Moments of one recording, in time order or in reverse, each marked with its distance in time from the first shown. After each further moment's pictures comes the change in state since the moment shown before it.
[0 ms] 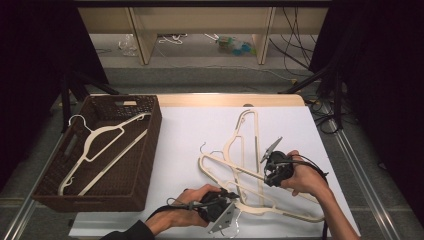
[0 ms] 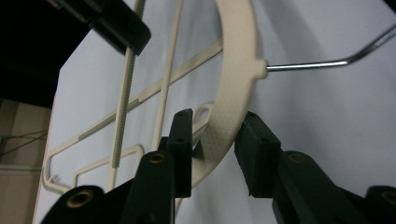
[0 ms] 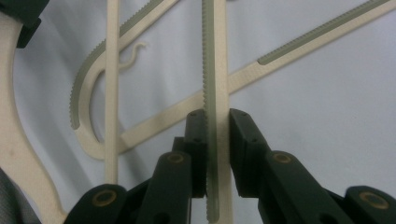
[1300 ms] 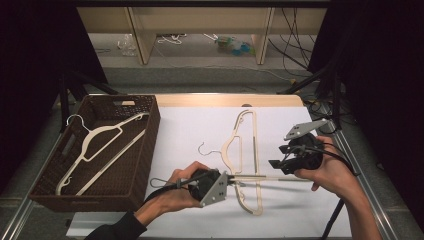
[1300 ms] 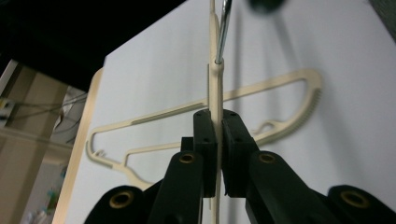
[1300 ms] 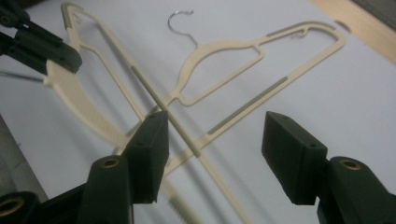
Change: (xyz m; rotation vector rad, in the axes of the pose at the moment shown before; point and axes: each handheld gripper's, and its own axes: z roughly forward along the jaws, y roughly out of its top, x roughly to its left) left arm 0.069 0.011 -0.057 -0.010 0.078 -0.257; right arm 0.009 -0.016 -0.105 -0.400 -0.125 0.104
